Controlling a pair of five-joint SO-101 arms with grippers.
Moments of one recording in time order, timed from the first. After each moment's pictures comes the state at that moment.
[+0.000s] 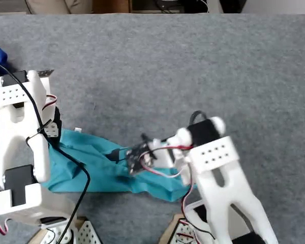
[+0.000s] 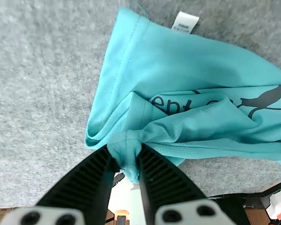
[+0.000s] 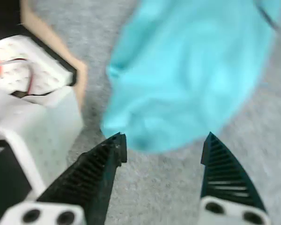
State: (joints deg) left arm -17.9 0.9 7.8 100.1 -17.6; right arm -22.3 -36.8 37.3 101.1 72.1
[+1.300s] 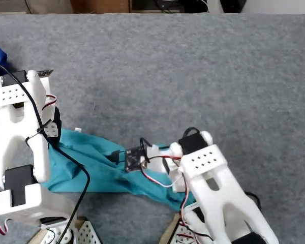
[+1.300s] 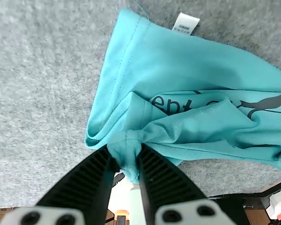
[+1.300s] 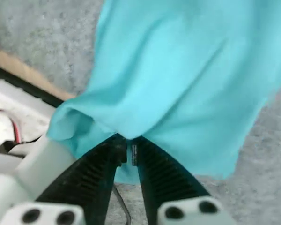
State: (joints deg) left arm -17.9 0.9 7.8 100.1 -17.6; right arm -25.9 -37.1 56.5 84.7 56.7
